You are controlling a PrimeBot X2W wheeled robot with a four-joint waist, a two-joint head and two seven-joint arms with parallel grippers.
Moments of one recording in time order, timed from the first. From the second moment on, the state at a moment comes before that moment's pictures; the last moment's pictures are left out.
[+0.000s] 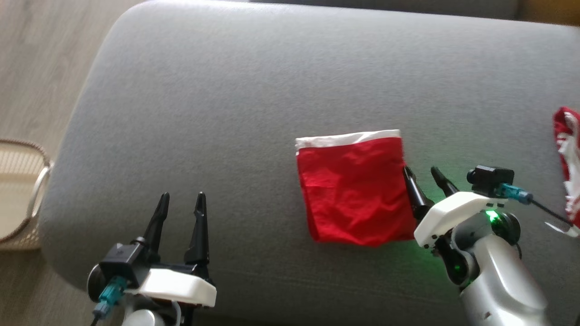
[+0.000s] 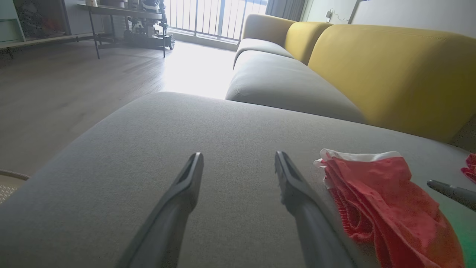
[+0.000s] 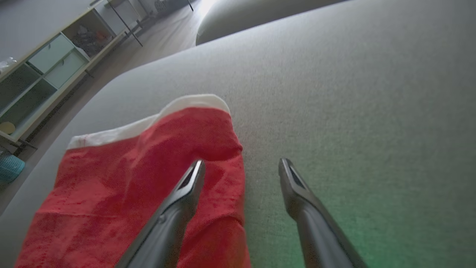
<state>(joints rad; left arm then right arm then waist) 0.05 0.05 -0.22 0.07 -0.23 0.01 -0.26 -0.32 -0.06 0.08 0.55 0.42 0.13 -0.03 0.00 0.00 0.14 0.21</state>
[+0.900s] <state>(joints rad) 0.03 0.05 -0.24 0.07 -0.25 0.03 -0.26 -0.45 -0.11 0.20 0.72 0.43 0.13 0.08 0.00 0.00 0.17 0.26</state>
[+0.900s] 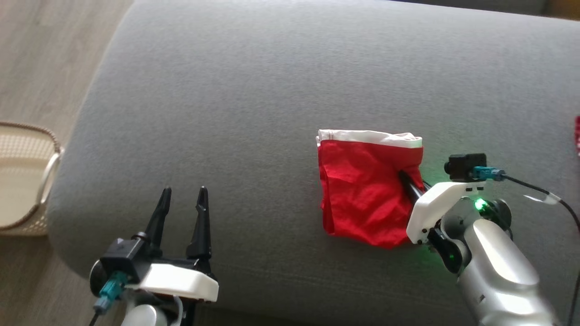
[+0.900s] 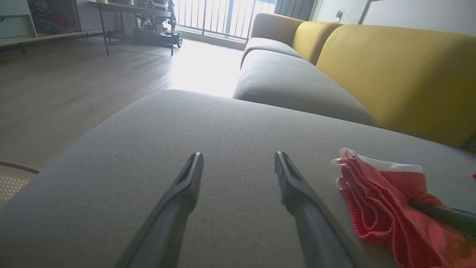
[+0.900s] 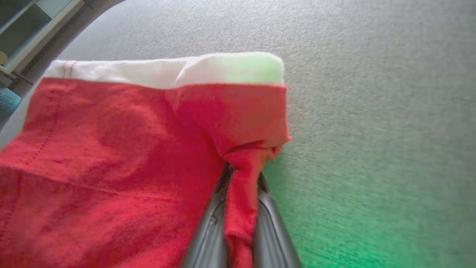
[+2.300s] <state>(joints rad) -0.49 0.05 -0.40 0.04 -0.03 -0.11 -0.26 -0.84 -0.62 0.19 0.41 0.23 0.13 0.03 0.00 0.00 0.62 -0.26</state>
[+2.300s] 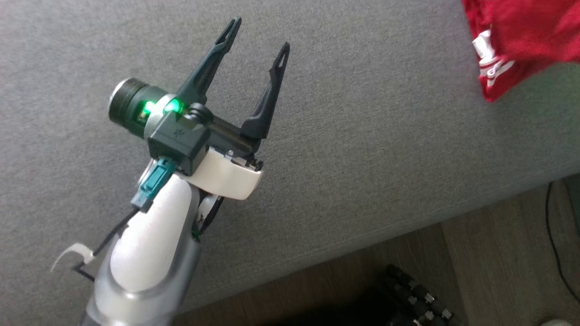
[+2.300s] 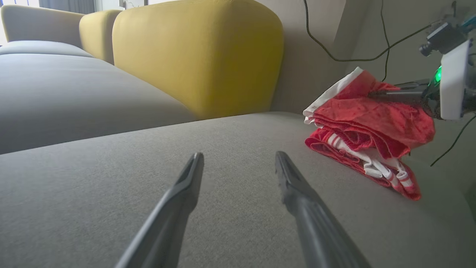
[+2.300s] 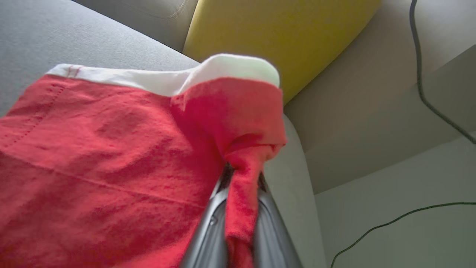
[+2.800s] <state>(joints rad) -0.52 0.06 -0.41 0.05 -0.03 -0.12 -0.26 -0.87 -0.68 0.10 0.47 0.16 0.13 -0.03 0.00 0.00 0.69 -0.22</state>
